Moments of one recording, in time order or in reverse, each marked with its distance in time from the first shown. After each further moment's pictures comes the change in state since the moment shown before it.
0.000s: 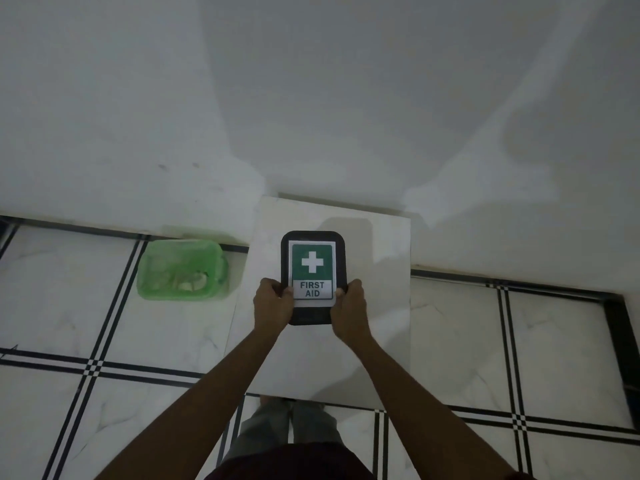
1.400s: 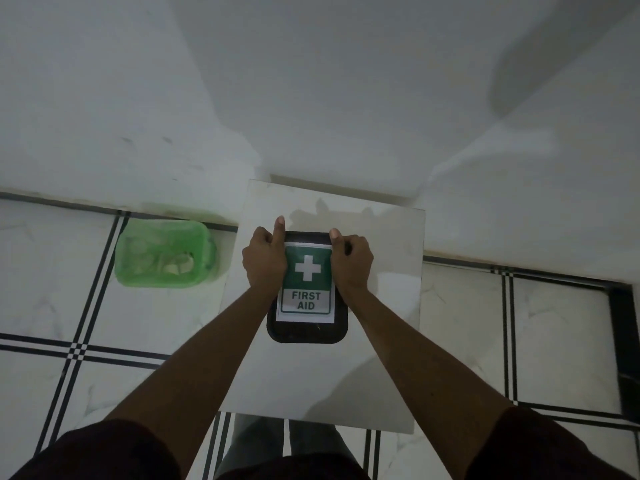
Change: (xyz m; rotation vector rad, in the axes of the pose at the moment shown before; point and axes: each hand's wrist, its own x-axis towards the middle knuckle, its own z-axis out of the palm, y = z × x) left_hand 0.102 0.045 0.033 0.002 0.187 0.004; right_hand 0.114 -0.028 0.023 0.247 0.106 -0.078
